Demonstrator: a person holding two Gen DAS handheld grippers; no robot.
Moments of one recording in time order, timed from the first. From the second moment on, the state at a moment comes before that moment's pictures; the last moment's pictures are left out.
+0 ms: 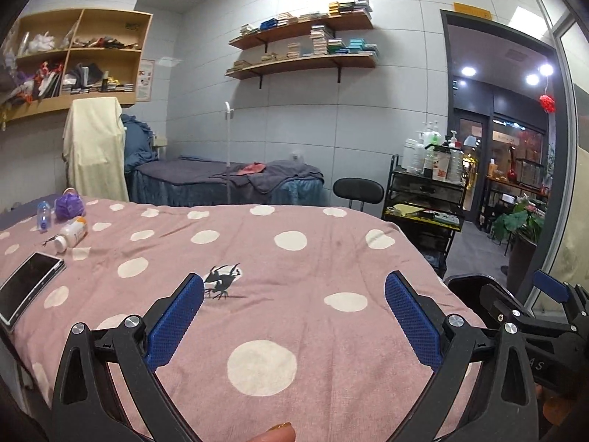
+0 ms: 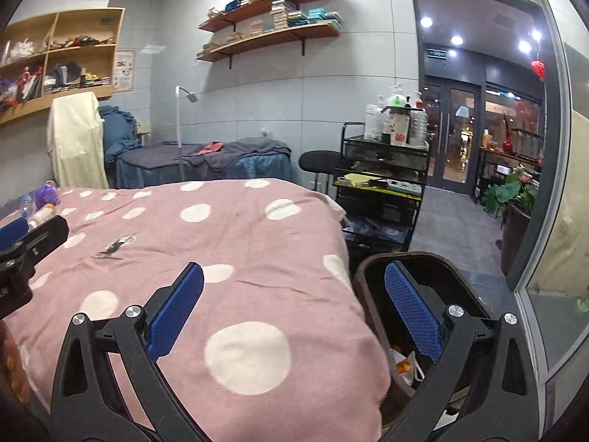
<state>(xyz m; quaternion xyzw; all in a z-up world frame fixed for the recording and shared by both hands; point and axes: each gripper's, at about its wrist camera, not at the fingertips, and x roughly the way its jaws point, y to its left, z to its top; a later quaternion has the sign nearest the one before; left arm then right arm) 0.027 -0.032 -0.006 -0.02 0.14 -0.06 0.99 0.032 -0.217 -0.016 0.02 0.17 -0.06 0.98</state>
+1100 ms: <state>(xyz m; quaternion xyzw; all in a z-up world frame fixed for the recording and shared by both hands) 0.005 -0.008 -0.002 -0.04 0.12 -0.01 0.99 0.005 -0.196 -0.011 0.04 0.15 -0.01 0.99</state>
